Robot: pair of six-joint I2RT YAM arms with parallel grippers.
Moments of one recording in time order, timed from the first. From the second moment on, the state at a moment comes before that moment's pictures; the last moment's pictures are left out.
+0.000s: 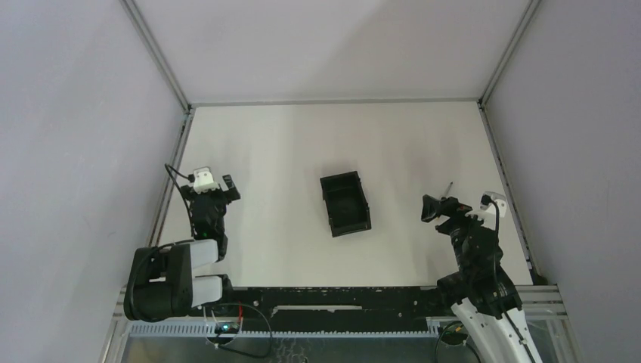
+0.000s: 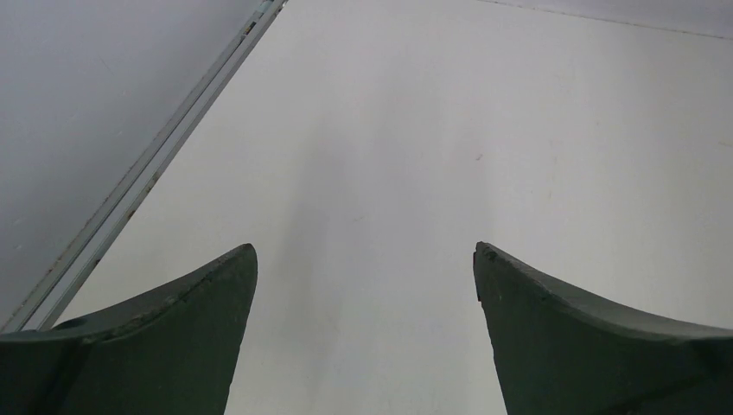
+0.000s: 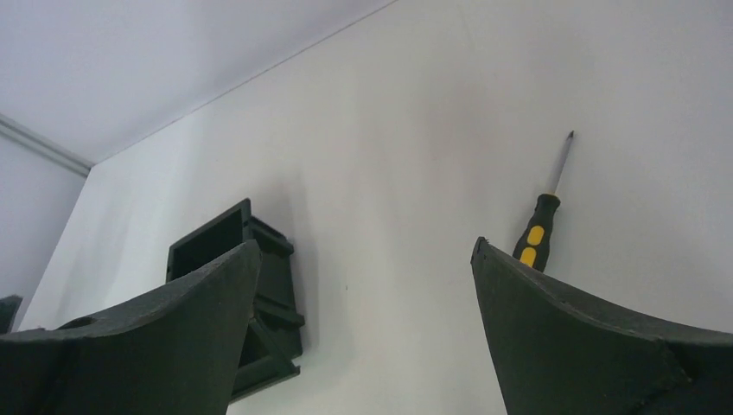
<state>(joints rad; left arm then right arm) 0.06 1.26 0.15 1.01 -0.18 -0.04 0.35 0.09 0.40 -0.49 0.33 0.53</state>
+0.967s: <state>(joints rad) 0.06 1.26 0.15 1.01 -0.18 -0.04 -0.18 1.59 1.14 -0.89 0.01 0.33</state>
